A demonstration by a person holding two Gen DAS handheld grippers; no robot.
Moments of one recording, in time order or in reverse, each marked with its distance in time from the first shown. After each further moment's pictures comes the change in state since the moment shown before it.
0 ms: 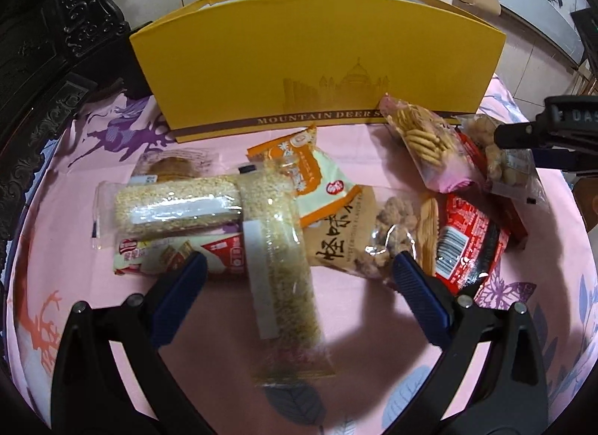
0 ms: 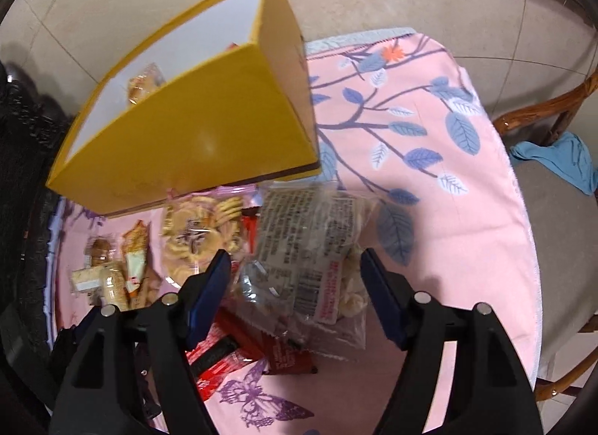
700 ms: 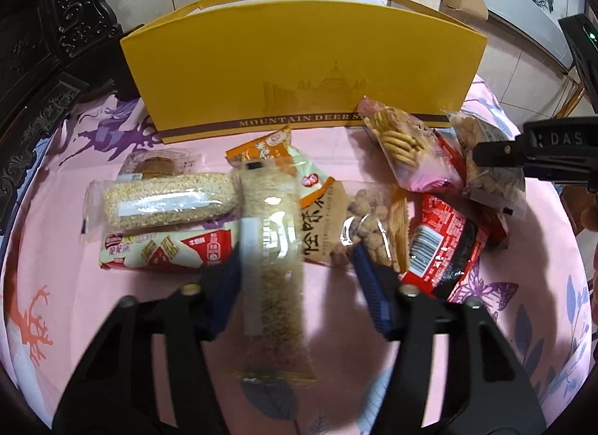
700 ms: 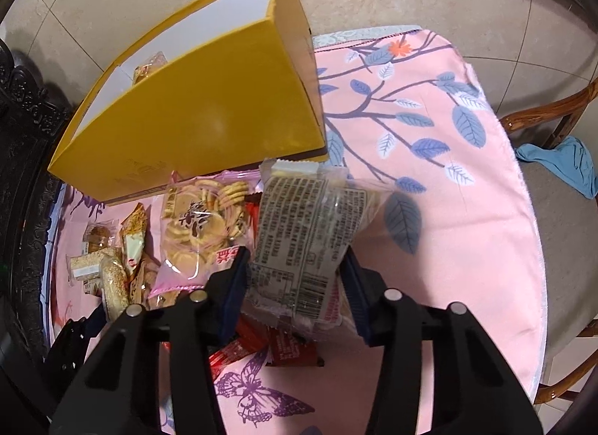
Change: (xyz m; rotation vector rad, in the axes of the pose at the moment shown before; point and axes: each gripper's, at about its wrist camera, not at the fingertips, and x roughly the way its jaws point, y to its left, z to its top) left arm -0.008 -0.010 -0.002 -0.010 -0.016 -0.044; right arm -0.005 0.007 -0.010 -0.027 -0.004 0.023
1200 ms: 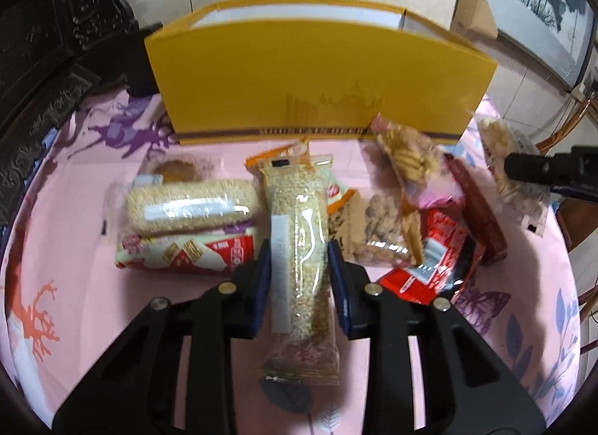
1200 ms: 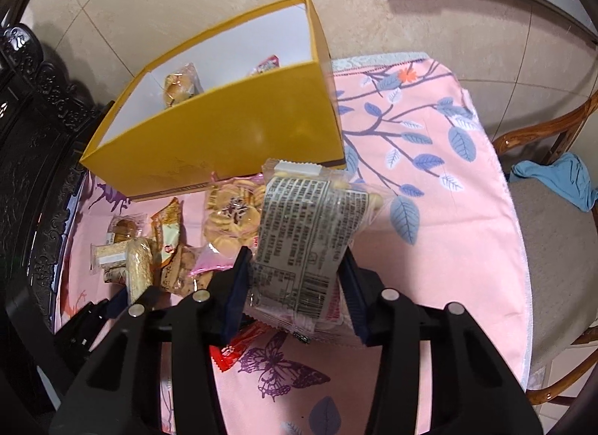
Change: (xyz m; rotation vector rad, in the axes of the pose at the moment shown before) left arm -0.014 0.013 0.008 -0.045 -0.018 -0.013; right arm -0.038 0.016 -0.010 -0.053 -0.065 0.021
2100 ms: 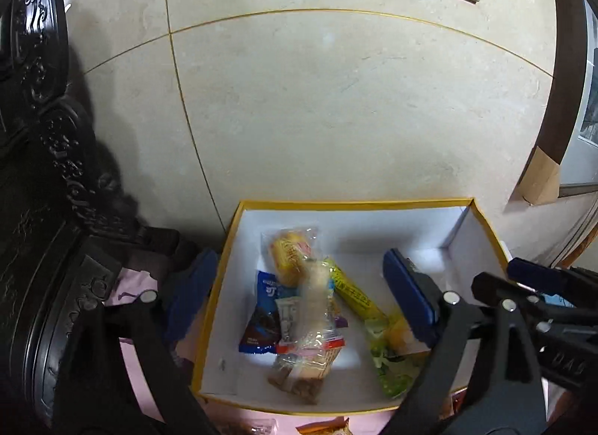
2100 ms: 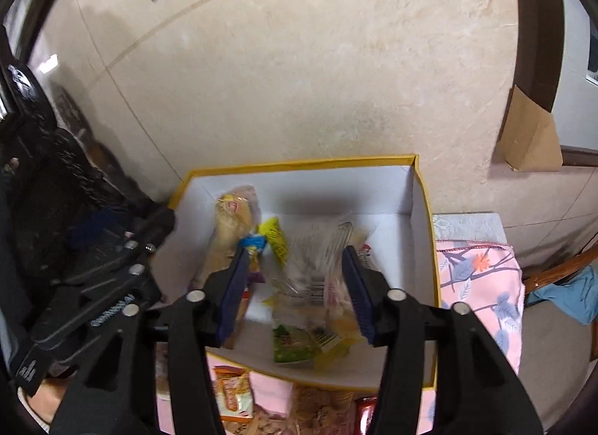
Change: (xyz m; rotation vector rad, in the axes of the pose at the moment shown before) left arm 0.006 0.029 0.251 -0.017 -0.226 0.118; right arm 0.008 0.092 0.184 -0.142 -0.139 0.054
